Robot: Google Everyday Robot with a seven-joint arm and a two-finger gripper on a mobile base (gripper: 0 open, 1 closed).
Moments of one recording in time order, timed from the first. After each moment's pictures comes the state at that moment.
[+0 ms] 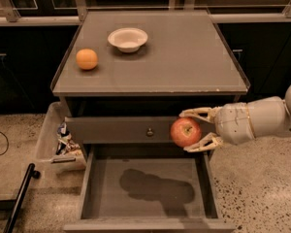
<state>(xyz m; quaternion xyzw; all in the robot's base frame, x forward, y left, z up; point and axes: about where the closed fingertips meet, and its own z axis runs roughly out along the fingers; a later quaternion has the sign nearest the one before) 0.471 -0.139 0.792 -0.71 0.53 0.16 0.45</state>
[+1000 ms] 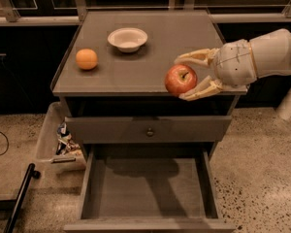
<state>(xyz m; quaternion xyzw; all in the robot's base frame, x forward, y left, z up) 0.536 -0.120 0.917 -0.72 0.48 0.14 0.48</state>
